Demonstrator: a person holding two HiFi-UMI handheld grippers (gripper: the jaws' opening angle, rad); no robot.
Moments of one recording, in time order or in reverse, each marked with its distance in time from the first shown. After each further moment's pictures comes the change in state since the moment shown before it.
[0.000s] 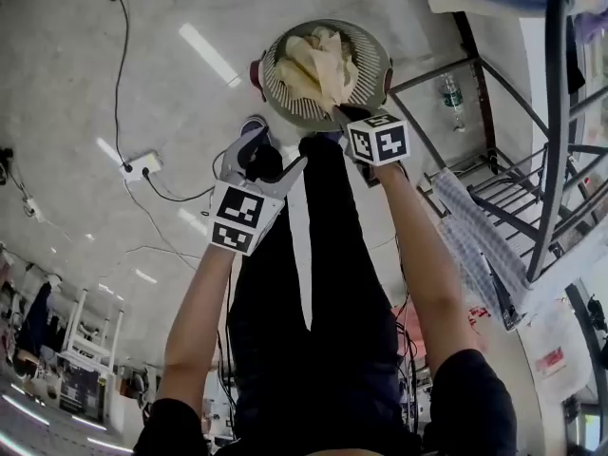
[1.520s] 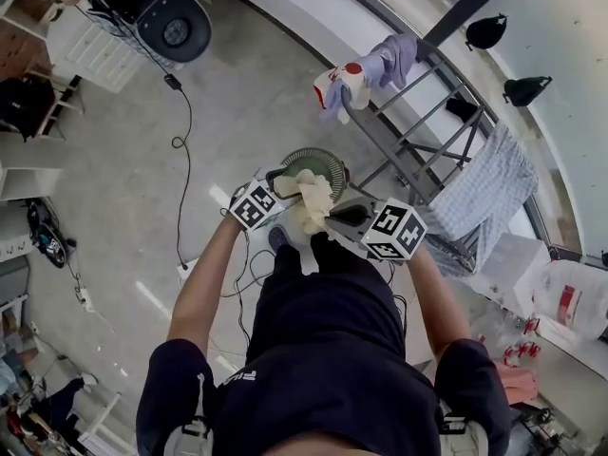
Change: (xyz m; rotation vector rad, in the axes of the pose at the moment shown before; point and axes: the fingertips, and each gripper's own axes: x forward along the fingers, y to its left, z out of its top) left arm -0.167 -0.141 0.180 0.663 -0.003 -0.215; right arm -0.470 0.305 0.061 -0.531 -0.261 0.265
